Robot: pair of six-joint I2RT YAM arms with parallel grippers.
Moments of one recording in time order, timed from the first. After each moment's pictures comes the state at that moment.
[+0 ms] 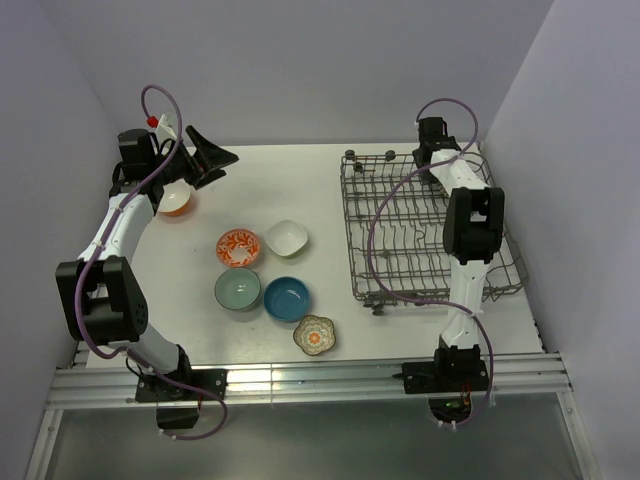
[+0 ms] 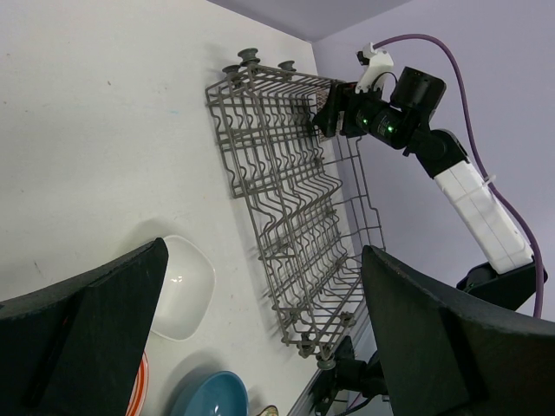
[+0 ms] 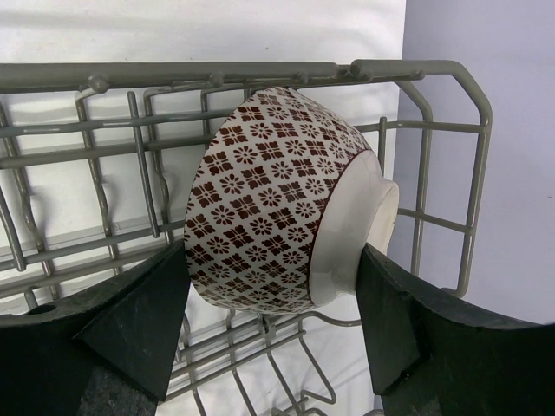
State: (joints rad) left arm 0.08 1.60 1.28 -0.05 0.87 -0.73; right arm 0.00 2.26 1.89 -0.53 0.50 -0.32
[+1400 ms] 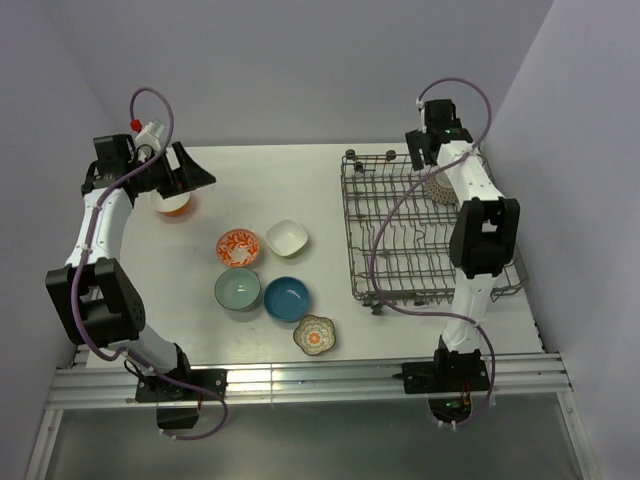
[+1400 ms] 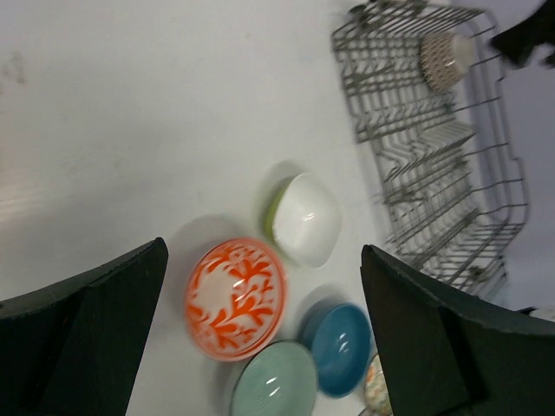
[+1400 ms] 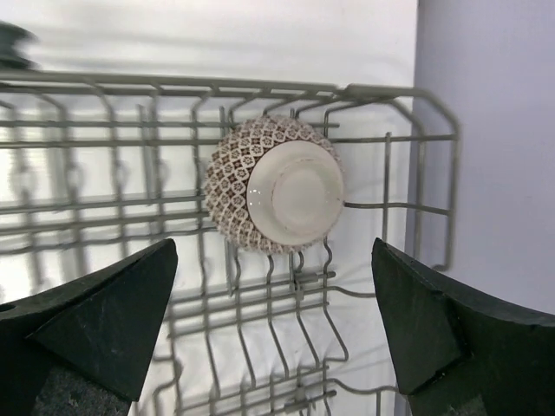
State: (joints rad) left arm 0.20 1.59 1.38 -0.46 0.84 -0.24; right arm 0.03 2.10 1.89 -0.61 0.34 -0.25
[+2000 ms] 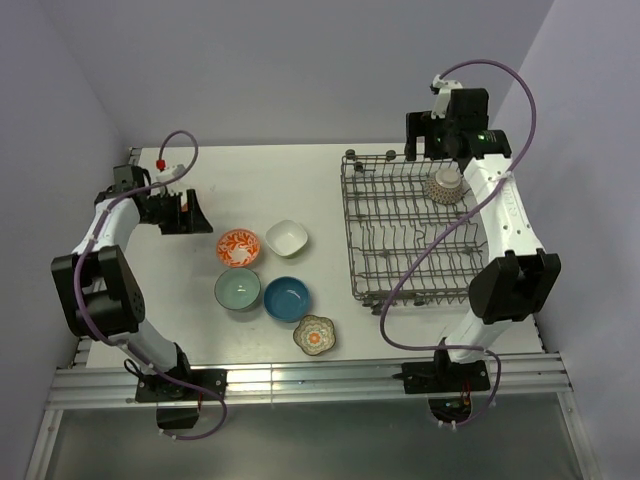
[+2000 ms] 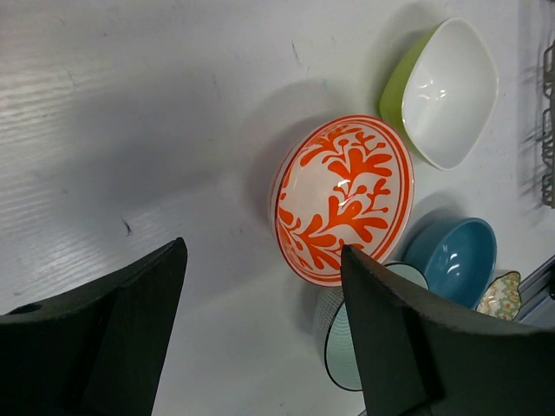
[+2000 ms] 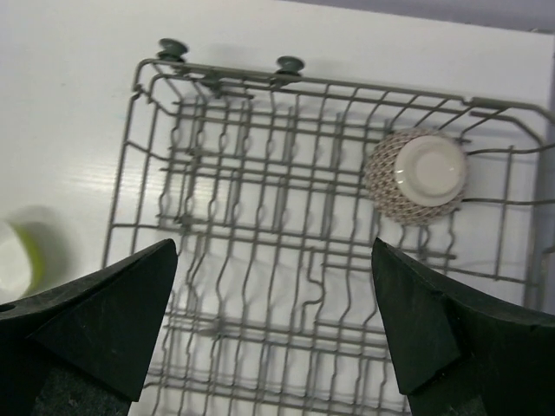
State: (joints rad) left arm 0.23 1.64 1.23 -0.71 0.68 0.20; right arm 0.04 1.67 1.78 -0.73 -0.09 -0.05
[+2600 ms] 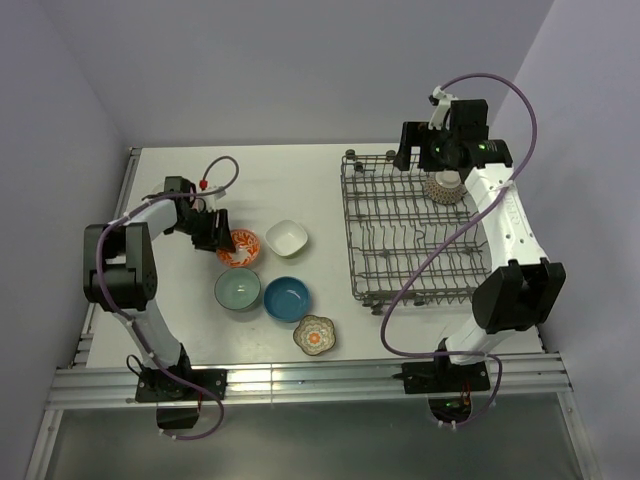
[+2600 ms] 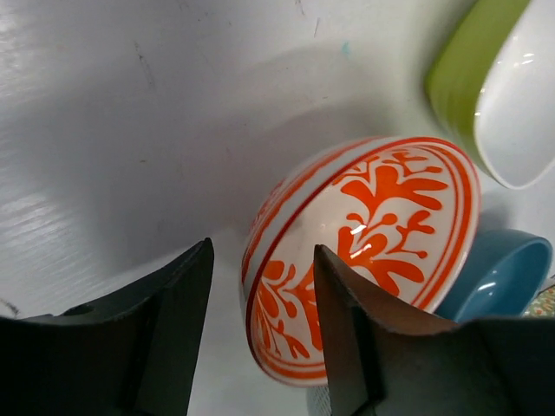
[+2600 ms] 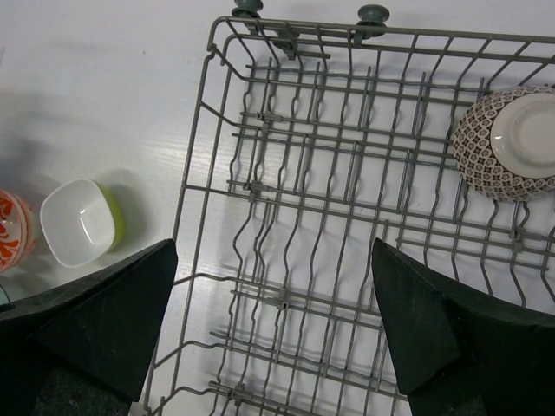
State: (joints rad) left arm 0.03 1.81 1.17 -0.60 0.56 0.12; right arm 0.04 1.60 1.67 -0.75 -0.26 0.07
